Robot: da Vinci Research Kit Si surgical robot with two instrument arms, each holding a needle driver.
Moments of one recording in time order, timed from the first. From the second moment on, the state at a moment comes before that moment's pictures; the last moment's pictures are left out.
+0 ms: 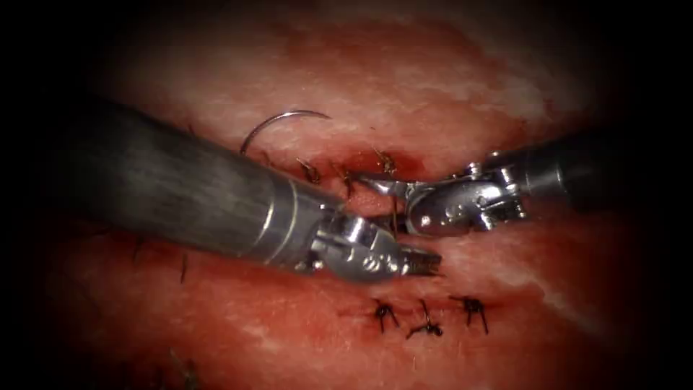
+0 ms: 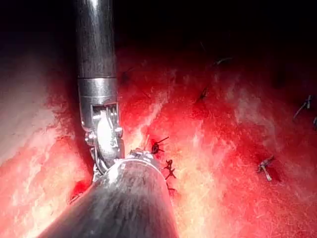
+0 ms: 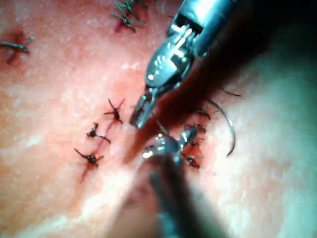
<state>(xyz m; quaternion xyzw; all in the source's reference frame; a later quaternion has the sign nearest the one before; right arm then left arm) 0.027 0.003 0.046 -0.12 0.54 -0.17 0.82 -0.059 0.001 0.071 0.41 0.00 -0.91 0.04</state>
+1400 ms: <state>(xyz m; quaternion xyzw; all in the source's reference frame) 0.027 0.005 0.048 -0.11 0.51 -0.19 0.83 -0.059 0.001 0.070 0.41 0.00 -0.91 0.04</state>
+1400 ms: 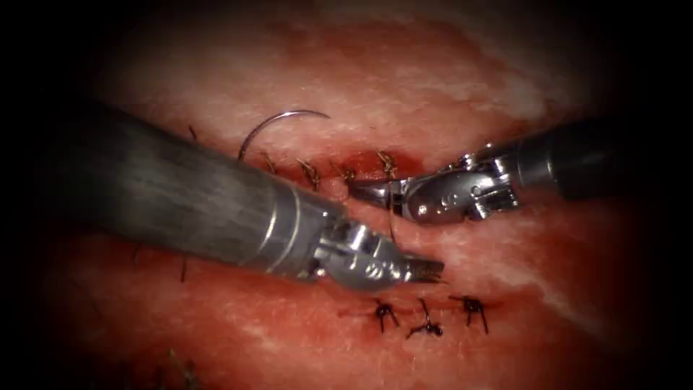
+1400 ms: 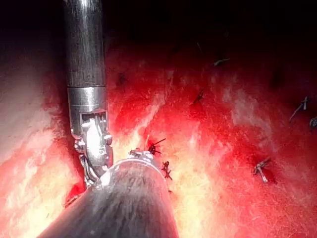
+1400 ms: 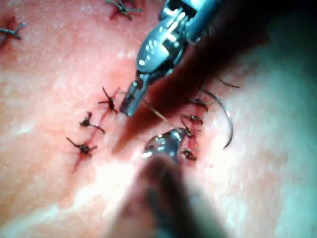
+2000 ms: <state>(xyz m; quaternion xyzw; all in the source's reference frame) 0.020 0.005 0.041 -0.08 0.51 -0.07 0.85 -0.049 -0.007 0.068 0.42 0.03 -0.91 0.01</state>
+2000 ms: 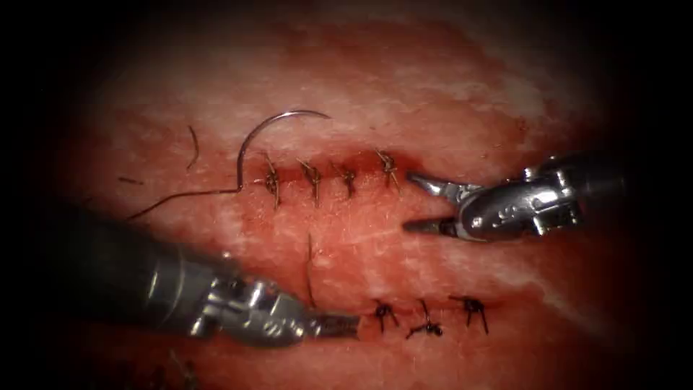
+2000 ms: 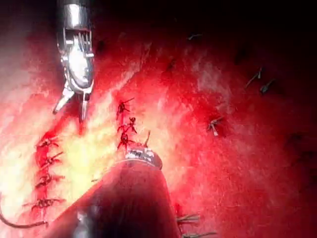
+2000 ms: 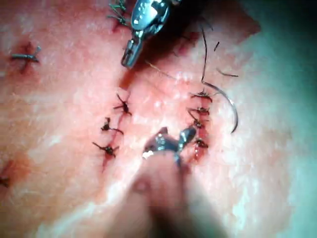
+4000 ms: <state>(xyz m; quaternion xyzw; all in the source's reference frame) 0.021 0.009 0.032 0.06 0.51 0.12 0.85 -0.035 0.004 0.068 0.56 0.03 -0.79 -0.26</state>
